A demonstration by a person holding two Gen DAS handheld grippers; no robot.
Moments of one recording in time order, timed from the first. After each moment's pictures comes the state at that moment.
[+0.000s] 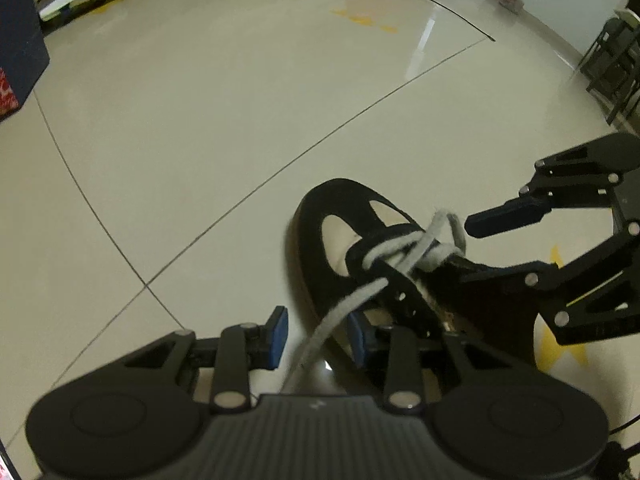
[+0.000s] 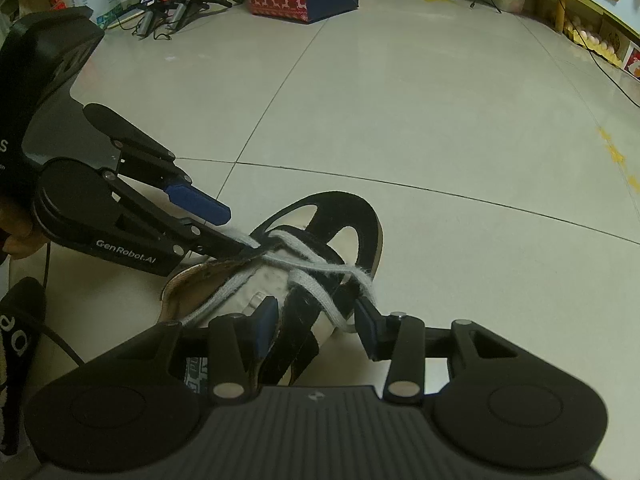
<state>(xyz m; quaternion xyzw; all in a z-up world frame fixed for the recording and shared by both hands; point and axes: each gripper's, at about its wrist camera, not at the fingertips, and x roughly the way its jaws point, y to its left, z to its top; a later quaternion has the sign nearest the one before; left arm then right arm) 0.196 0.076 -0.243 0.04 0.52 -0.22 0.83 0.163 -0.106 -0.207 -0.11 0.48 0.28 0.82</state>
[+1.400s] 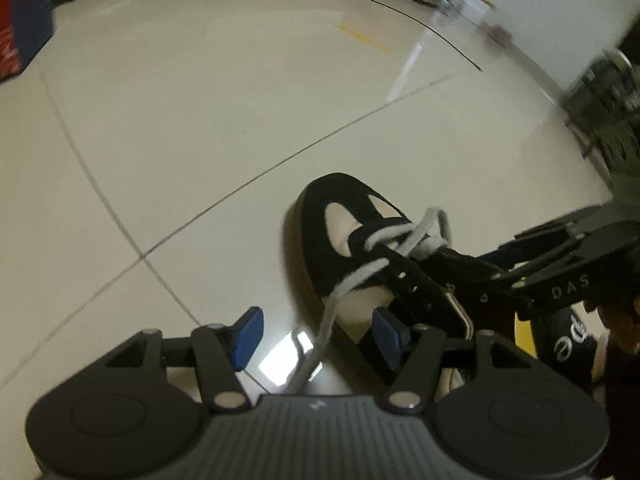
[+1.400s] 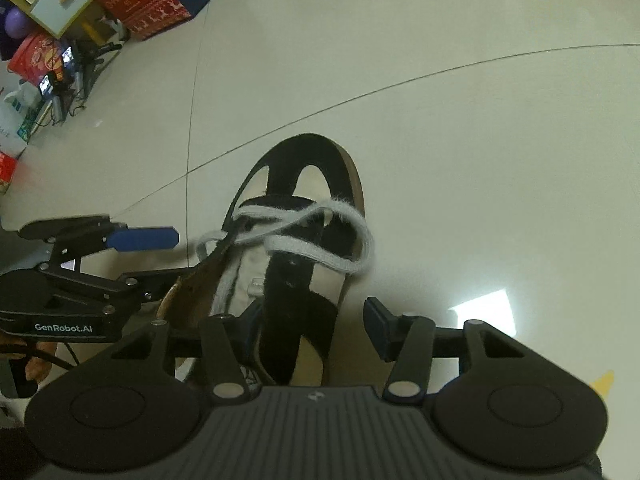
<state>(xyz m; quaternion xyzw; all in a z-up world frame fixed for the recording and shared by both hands) 0.185 0.100 -0.254 -0.01 0.51 -0.26 0.82 0.169 -0.124 -0.238 0.10 0.58 0.16 0.79</state>
